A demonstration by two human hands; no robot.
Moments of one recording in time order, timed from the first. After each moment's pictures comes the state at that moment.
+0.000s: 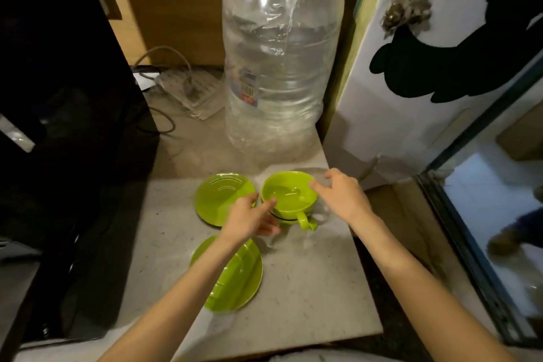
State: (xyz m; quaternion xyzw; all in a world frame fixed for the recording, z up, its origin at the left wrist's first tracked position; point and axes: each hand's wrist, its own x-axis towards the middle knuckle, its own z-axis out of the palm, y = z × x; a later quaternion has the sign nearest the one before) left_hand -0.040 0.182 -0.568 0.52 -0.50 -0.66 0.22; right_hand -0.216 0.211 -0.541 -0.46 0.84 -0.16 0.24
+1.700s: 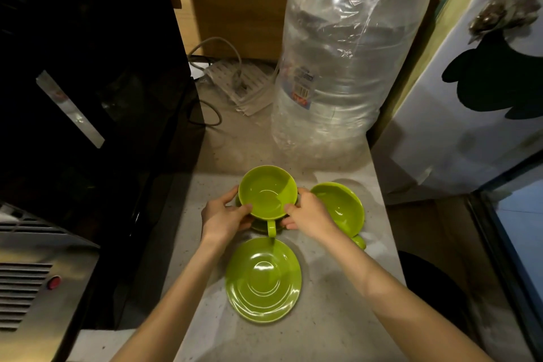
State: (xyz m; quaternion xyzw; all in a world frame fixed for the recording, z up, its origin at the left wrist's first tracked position) left_hand 0.048 0.145 -0.599 0.65 -0.40 -0.54 0.36; right_hand -0.104 0.162 -0.574 -0.44 0.71 -0.24 0.49
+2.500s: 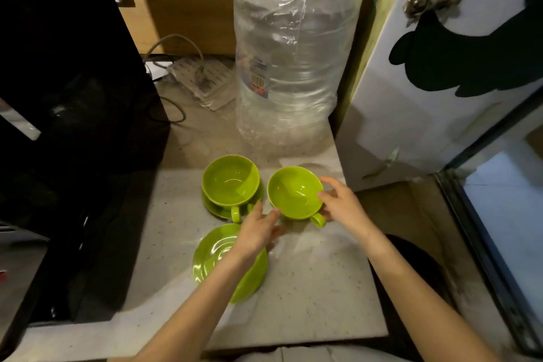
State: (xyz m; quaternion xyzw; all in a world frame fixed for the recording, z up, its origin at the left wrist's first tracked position) left_hand -0.049 0.208 -0.585 0.55 -0.38 -0.70 0.24; right_hand -0.218 0.213 -0.588 -0.39 0.75 -0.31 0.44
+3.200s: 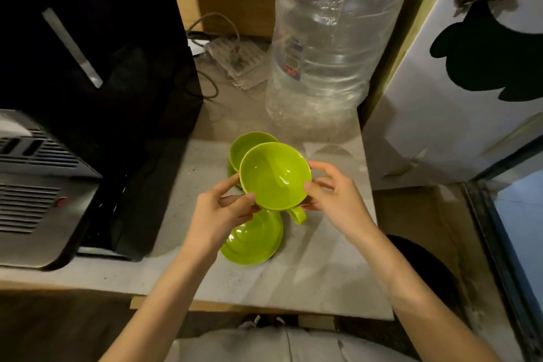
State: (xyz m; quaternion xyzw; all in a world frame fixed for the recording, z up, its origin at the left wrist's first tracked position) left_hand 0.034 0.253 -0.527 0.56 -0.40 -0.61 0.40; right_hand -0.159 0.247 -0.547 -0.46 0.62 -0.41 0.48
